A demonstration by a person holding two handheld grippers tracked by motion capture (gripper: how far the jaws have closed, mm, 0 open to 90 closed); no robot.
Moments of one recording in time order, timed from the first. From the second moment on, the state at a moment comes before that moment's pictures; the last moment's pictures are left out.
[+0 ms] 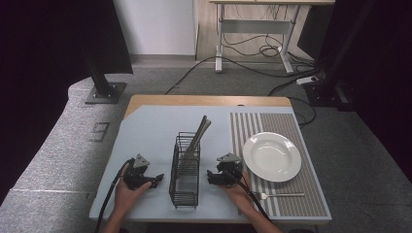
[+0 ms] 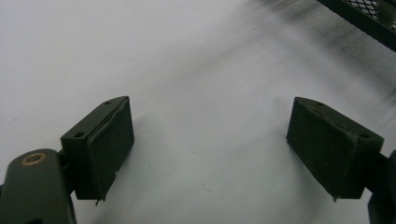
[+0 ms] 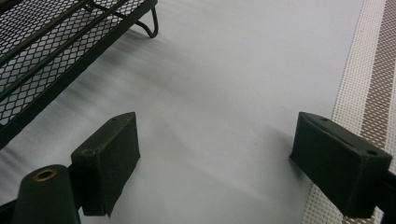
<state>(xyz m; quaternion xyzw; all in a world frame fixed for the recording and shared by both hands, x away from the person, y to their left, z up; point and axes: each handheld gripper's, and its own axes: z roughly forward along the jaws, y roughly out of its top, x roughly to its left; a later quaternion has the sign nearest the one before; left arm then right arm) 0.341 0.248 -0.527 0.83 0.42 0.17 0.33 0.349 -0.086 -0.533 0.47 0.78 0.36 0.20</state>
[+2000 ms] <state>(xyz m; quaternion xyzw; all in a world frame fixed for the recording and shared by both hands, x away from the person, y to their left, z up) 0.341 0.248 -0.527 0.83 0.42 0.17 0.33 0.421 -0.047 -0.382 0.38 0.75 0.51 0.19</state>
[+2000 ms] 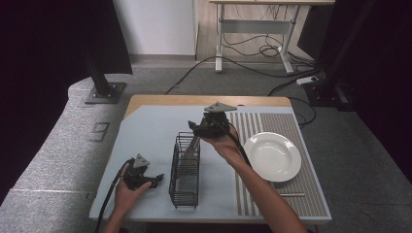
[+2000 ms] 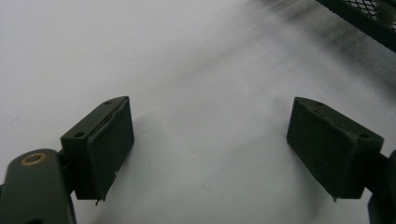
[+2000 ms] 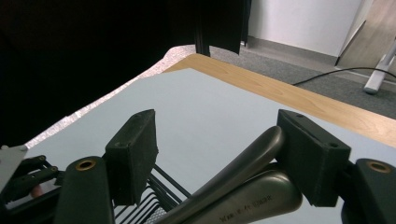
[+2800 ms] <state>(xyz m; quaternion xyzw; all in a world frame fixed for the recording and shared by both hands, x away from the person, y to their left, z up) 0.341 0.248 -0.527 0.83 0.42 0.17 0.33 0.422 -0.020 -0.403 0.38 0.76 0.51 0.13</state>
